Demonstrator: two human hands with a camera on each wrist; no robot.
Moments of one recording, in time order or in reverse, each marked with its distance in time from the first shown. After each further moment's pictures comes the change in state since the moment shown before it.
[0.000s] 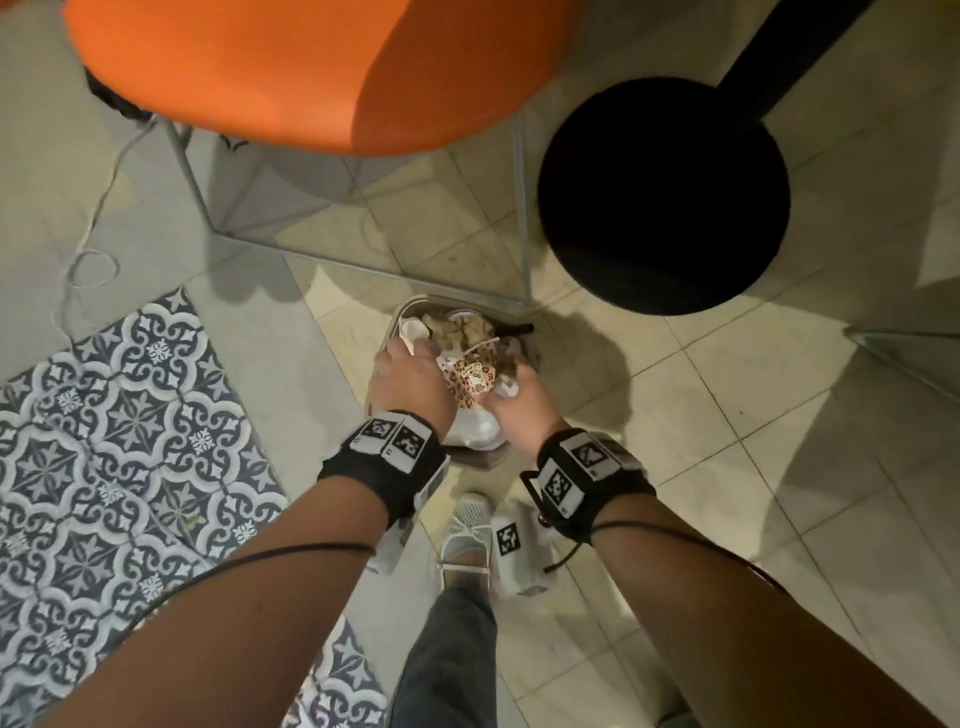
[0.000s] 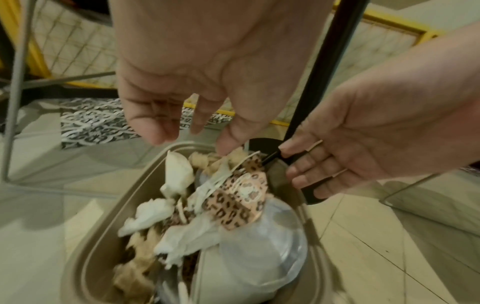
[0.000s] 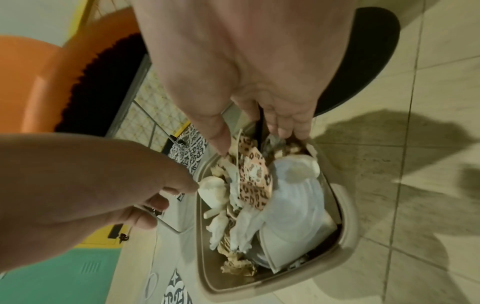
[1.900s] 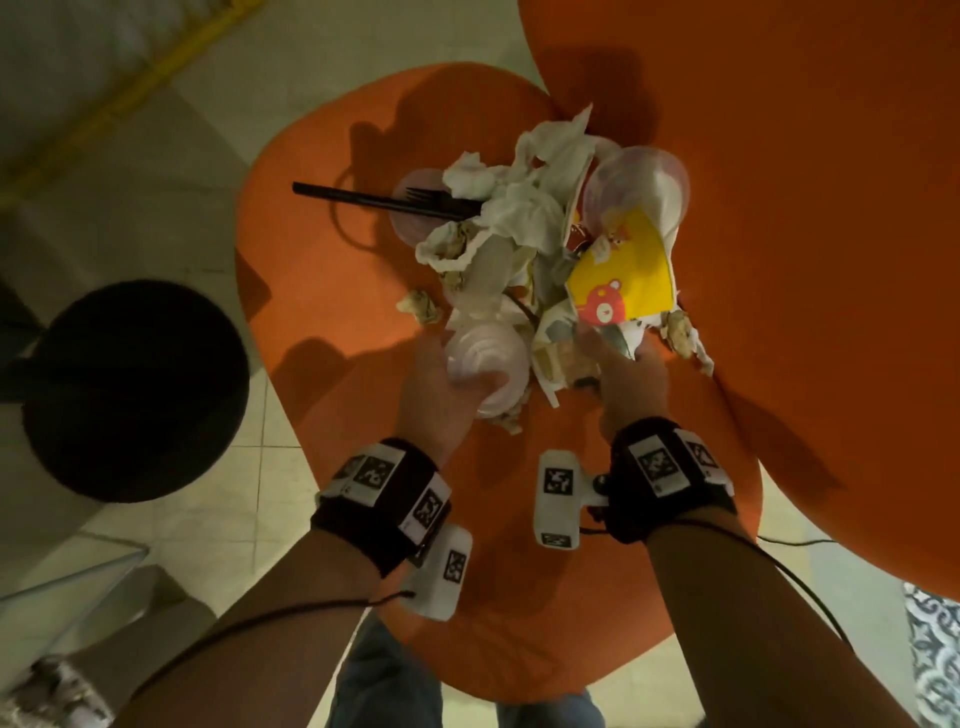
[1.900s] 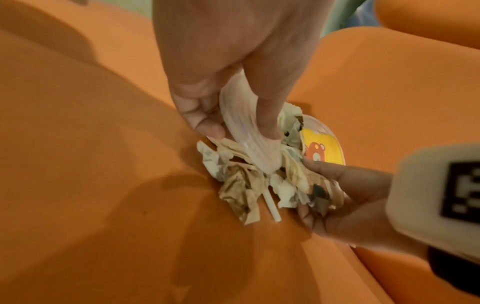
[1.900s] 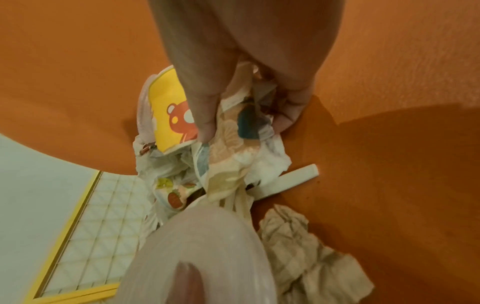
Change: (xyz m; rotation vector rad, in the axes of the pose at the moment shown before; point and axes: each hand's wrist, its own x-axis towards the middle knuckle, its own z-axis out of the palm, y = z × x) left_hand -0.391 0.626 0.102 -0.577 -0.529 0.784; right_hand -0.335 0.435 -0.552 1.412 1.135 0.280
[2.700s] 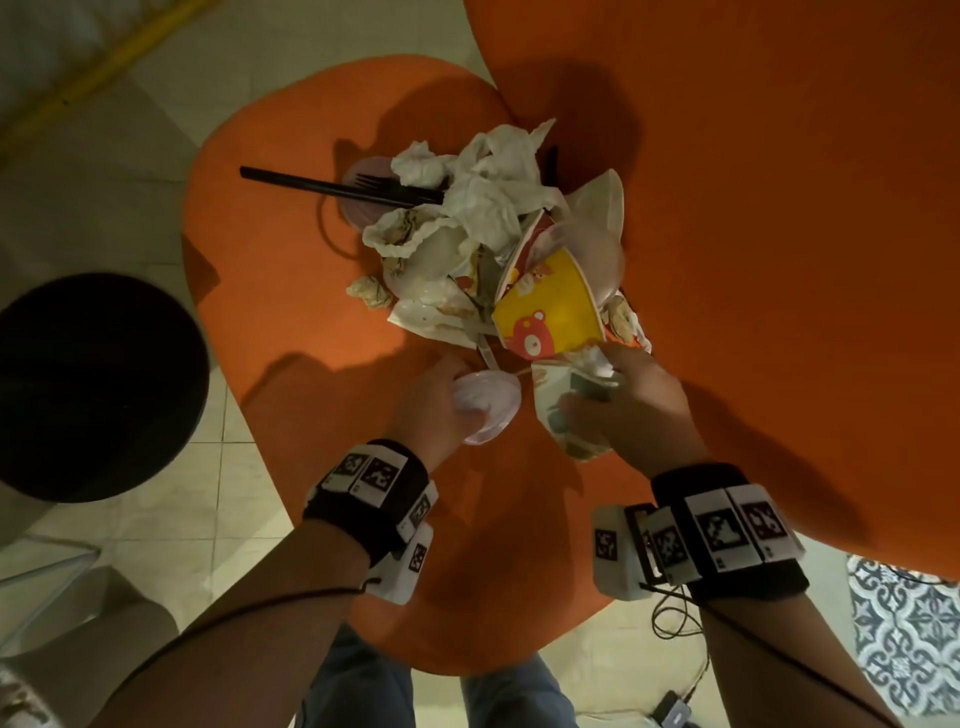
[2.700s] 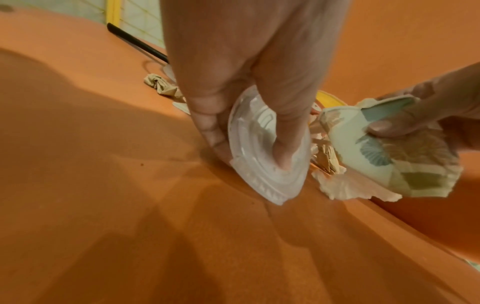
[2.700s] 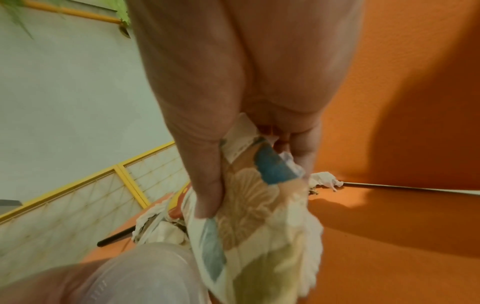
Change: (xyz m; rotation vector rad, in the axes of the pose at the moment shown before) left_hand -0.029 -0.004 0.034 0.500 -0.209 0.089; right_hand -0.034 -0.024 -0.091 -0.901 -0.266 -0.522
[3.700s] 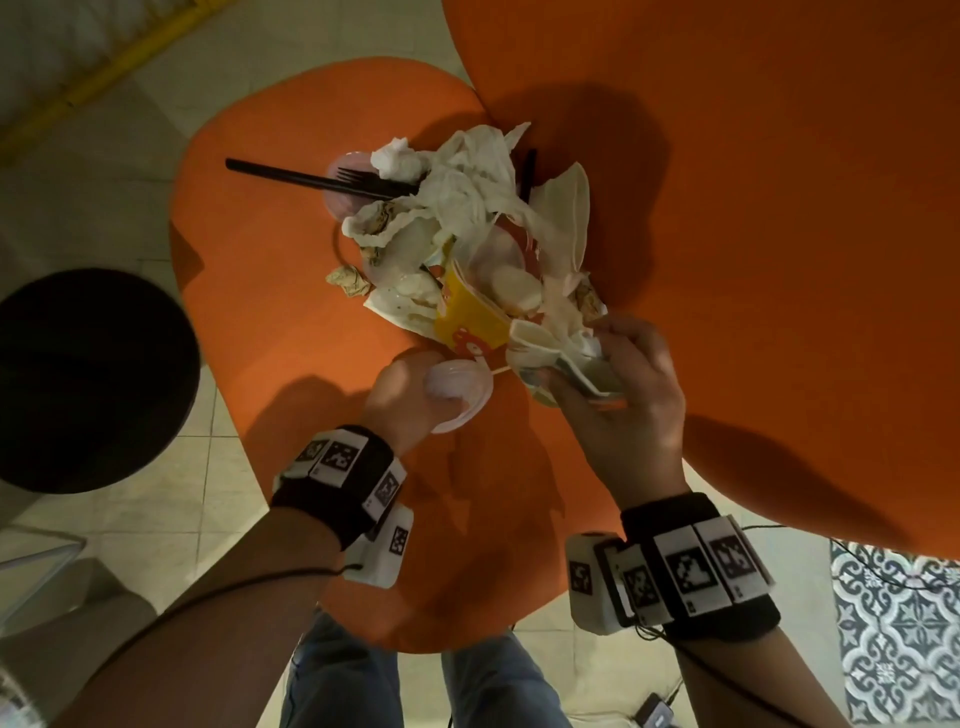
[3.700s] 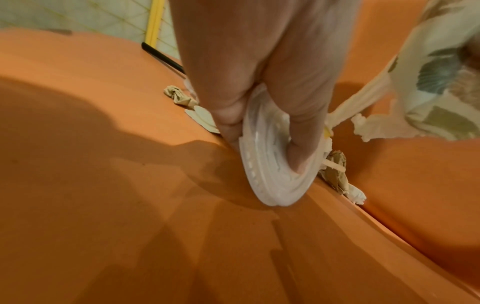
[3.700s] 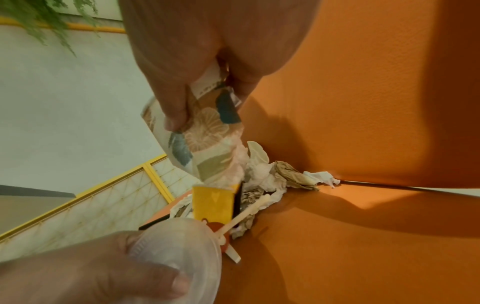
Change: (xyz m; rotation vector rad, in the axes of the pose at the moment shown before) left_hand -0.012 0.004 0.003 -0.006 0.006 0.048; right_hand -0.040 -0.002 -0.007 0.161 0.459 -0.500
